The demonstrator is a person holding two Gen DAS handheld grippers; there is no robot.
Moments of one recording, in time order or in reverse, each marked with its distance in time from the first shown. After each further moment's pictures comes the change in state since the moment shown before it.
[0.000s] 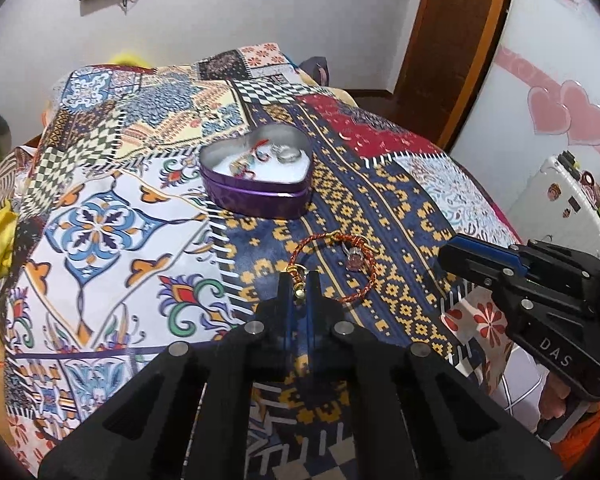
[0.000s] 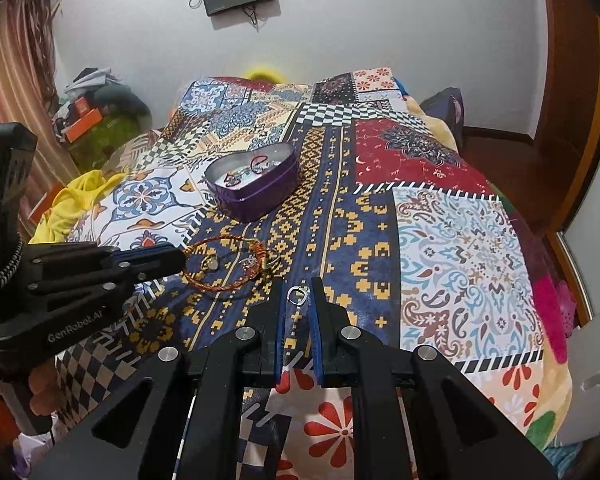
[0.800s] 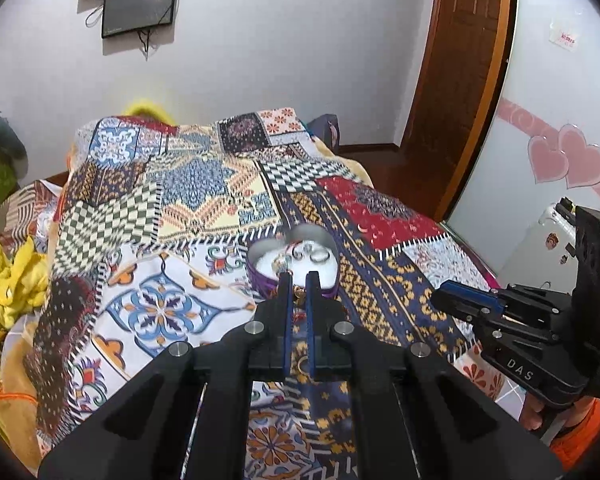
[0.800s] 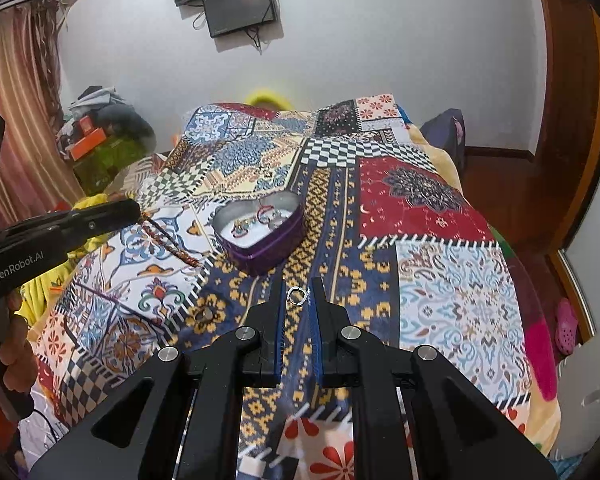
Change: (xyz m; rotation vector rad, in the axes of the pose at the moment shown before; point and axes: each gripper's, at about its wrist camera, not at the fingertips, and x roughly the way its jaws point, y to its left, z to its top) left arm -0.054 0.022 0.046 -0.010 -0.197 0.025; right arm -0.002 0.005 0.032 -0.003 -0.075 0.015
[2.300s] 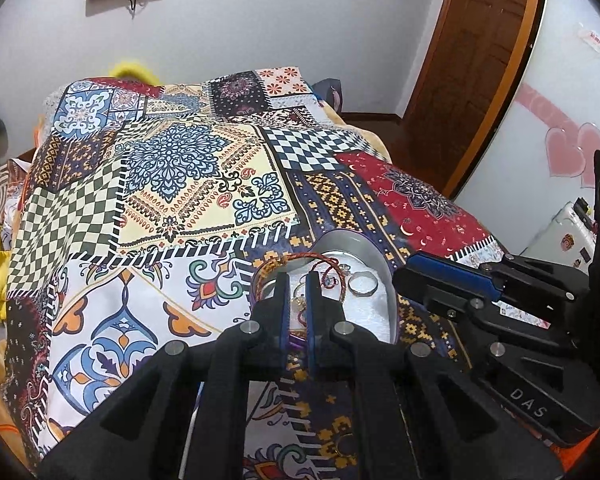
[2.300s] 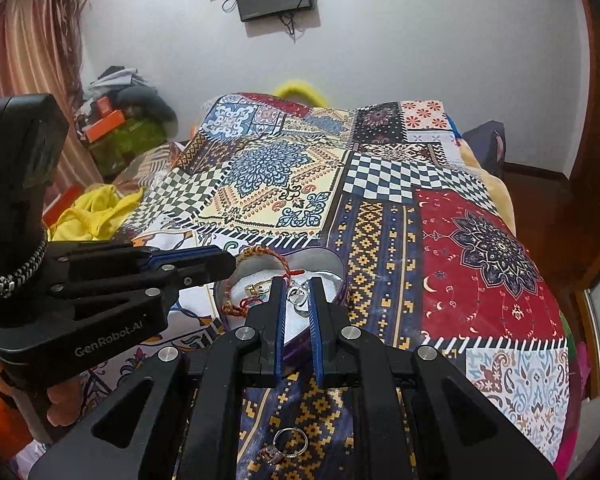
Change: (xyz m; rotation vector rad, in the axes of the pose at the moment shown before) left arm 0.106 0.032 0.023 -0.033 0.150 -0.040; right arm 0.075 0.019 0.048 -0.099 0.041 0.084
